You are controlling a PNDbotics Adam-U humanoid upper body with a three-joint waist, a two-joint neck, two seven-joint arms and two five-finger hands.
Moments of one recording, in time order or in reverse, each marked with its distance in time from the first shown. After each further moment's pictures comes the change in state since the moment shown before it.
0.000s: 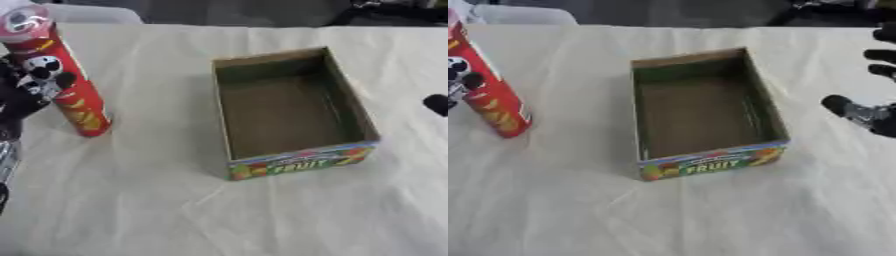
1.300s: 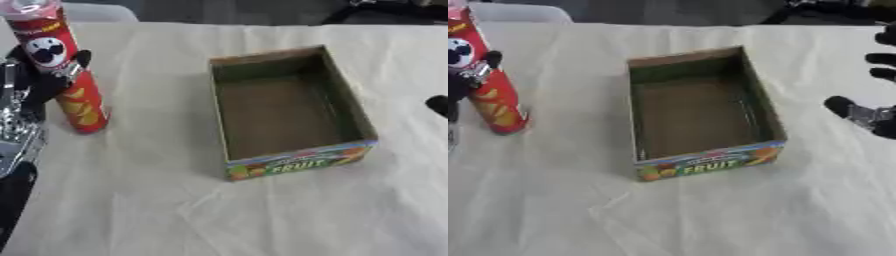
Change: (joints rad) left arm -0.102 -0.051 -0.013 0.074 0.005 -0.054 0.077; right arm -0.016 0.008 0.005 0.012 0.001 0.012 0.003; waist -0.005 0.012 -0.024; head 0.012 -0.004
